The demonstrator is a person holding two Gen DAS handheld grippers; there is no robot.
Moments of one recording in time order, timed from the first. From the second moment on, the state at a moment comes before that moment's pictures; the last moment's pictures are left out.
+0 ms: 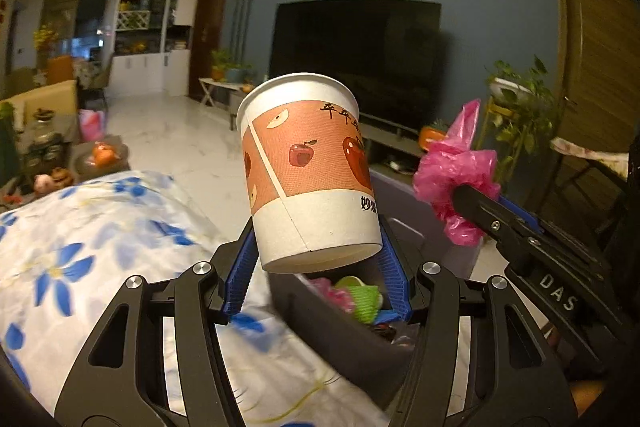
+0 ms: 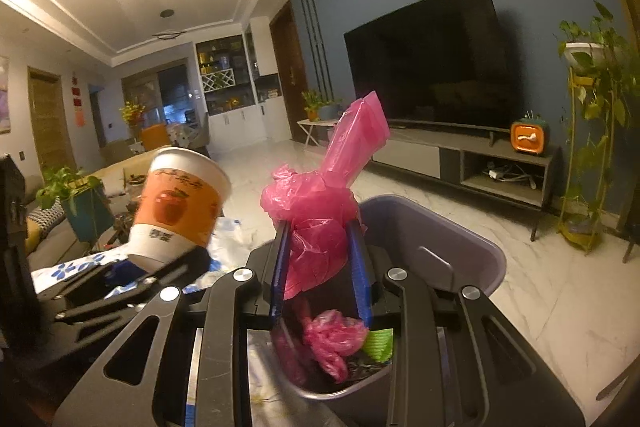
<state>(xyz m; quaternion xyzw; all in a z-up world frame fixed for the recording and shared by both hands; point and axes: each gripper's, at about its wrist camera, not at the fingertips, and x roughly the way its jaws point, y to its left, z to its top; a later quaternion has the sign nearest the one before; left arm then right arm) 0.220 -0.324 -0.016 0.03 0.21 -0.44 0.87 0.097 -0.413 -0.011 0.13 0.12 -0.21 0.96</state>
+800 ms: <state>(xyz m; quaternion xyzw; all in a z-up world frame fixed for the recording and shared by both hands) 0.226 -0.329 -0.052 0.04 0.24 -0.41 0.88 0.085 -0.440 -0.026 0.15 0.13 -0.25 0.95</state>
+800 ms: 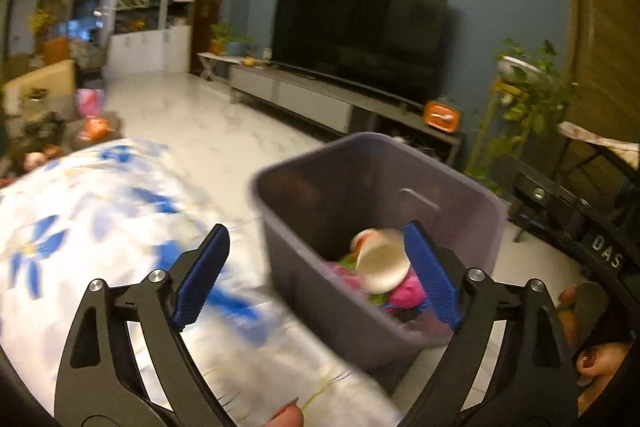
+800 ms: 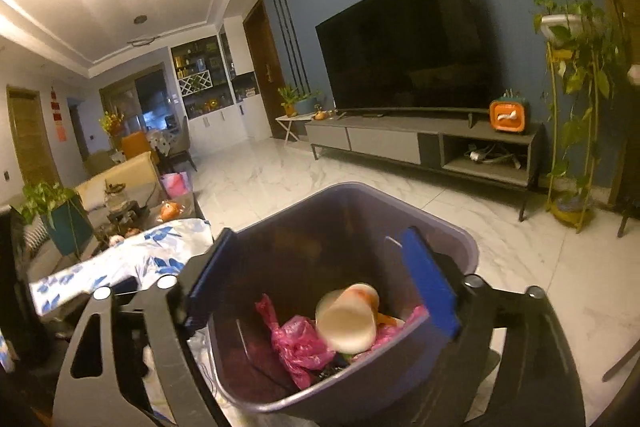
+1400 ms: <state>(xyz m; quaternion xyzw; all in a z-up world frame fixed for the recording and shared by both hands) 0.145 -0.167 -0.024 0.04 0.19 -0.18 0.96 0.044 -0.321 -0.021 0.08 0.15 -0.21 0.96</state>
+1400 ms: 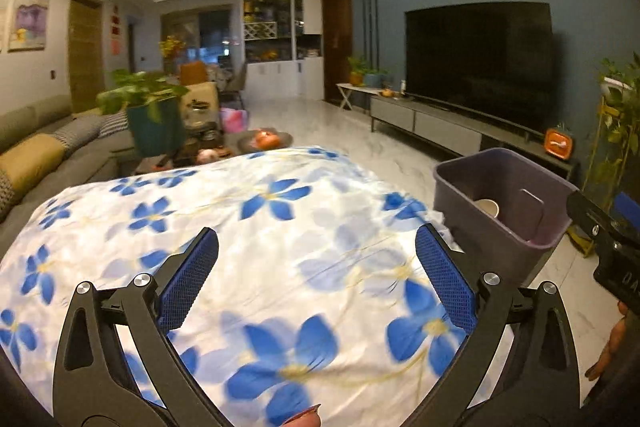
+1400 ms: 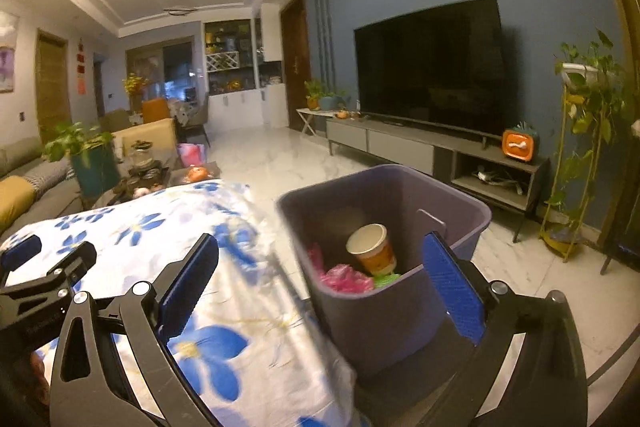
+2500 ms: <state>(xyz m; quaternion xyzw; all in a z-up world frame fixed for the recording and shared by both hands) 0.052 -0.050 -0.010 0.00 0.18 -0.11 0.98 -0.017 -0.198 -0.005 0.03 0.14 -0.16 0.98</state>
